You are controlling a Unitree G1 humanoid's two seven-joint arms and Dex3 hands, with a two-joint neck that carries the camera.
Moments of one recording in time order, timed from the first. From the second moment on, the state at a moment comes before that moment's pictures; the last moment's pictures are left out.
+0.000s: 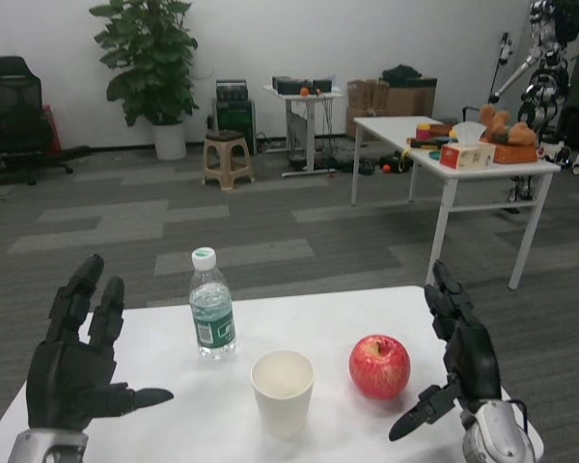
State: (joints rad) left arm -0.29 0.28 -0.24 0.54 -0.75 -0.87 -0.21; right arm -0.22 -0.40 0.11 0.55 0.40 -0.76 -0.16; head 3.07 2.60
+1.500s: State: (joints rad) left arm -0.34 0.44 -0.23 0.41 -0.73 -0.80 -0.21; right arm -0.22 -0.57 0.18 0.06 0.42 -0.74 -0.17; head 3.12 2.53
